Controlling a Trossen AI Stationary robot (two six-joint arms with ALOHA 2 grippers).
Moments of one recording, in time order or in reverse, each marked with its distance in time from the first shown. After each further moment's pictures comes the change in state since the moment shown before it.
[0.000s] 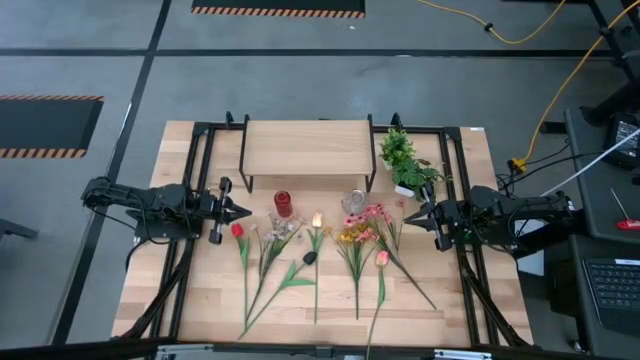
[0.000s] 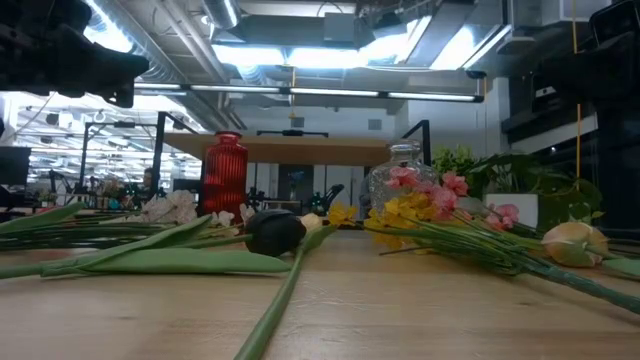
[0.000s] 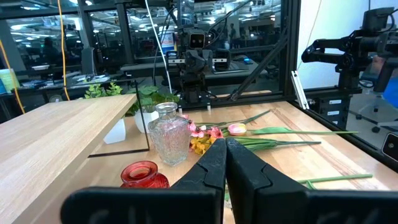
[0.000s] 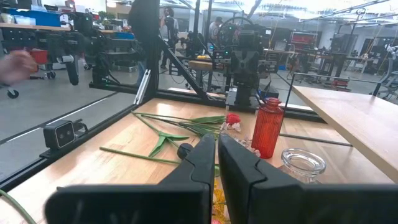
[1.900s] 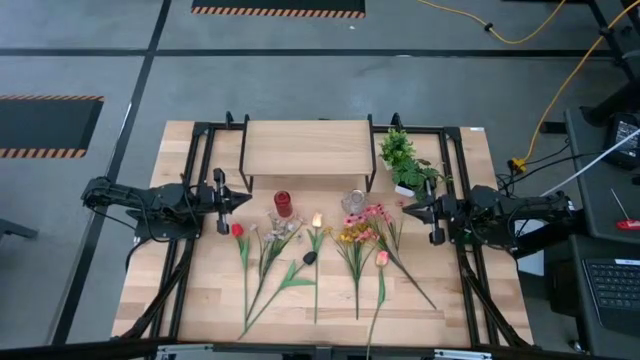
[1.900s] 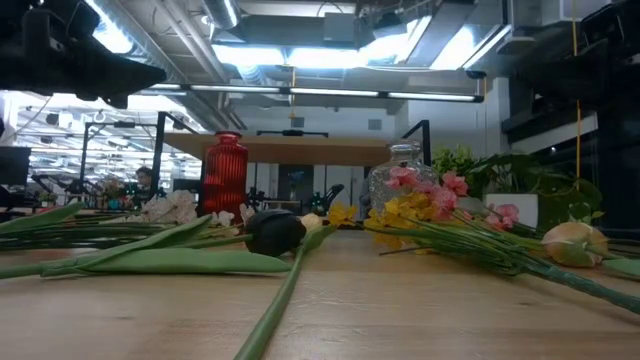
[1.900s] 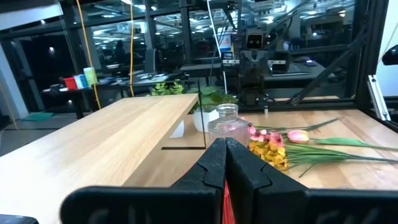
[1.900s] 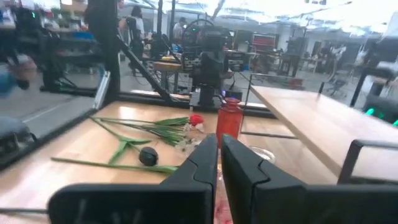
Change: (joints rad) left arm 0.000 0.000 0.000 0.030 -0.254 0.027; right arm 0.000 0.000 0.000 0.022 0.181 -0.034
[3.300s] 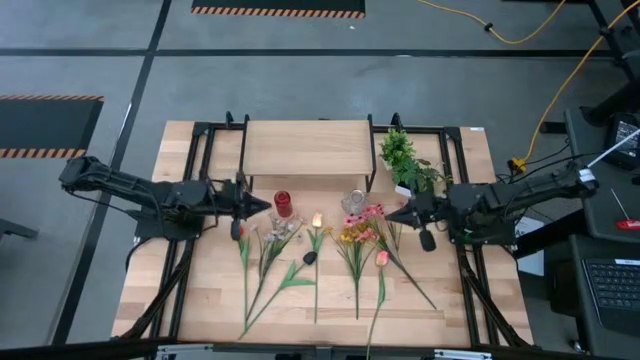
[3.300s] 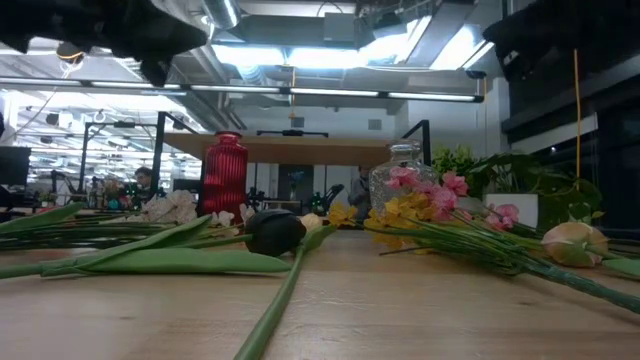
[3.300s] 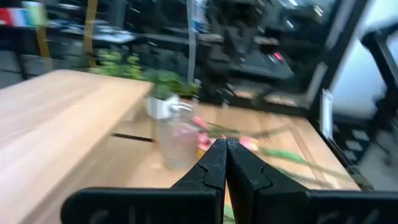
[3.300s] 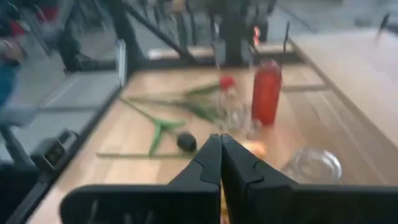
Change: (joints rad) left arm -0.003 0.664 0.295 0.209 0.147 -0.263; right arm 0.152 0.676 0.444 -0.096 0.091 0.256
